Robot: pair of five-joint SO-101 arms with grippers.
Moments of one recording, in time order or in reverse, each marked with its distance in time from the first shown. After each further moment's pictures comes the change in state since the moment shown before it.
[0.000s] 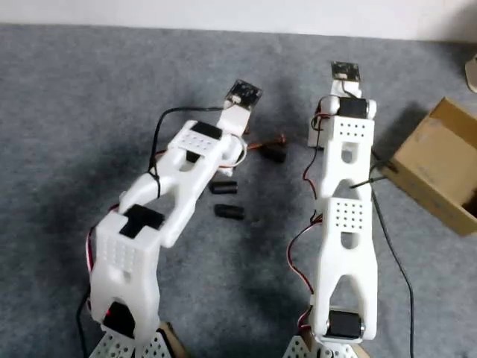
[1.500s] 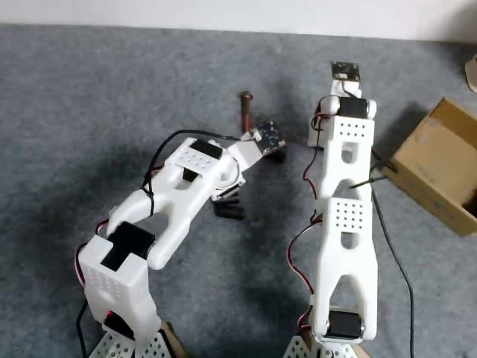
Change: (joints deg) left arm 3.4 -11.5 15.7 0.0 -27.6; right arm 0.0 0.0 0.0 0.0 0.0
